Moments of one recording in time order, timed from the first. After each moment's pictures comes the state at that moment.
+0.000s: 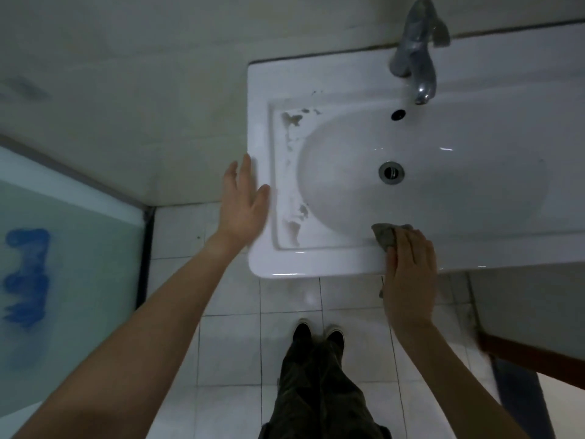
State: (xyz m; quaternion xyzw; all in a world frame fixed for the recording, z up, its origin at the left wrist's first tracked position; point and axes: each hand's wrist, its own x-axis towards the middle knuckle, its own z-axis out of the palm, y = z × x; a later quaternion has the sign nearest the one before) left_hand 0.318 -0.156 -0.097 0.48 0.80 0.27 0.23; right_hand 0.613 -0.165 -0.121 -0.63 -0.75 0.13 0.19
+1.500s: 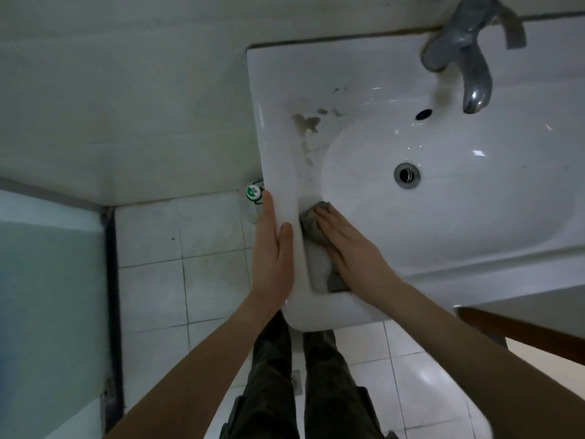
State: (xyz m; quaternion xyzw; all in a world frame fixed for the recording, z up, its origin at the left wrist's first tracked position) left_hand 0.315 -0.159 -0.124 0.37 0.71 0.43 0.41; right_hand 0.469 -0.102 -0.131 -0.40 -0.86 0.31 0.08
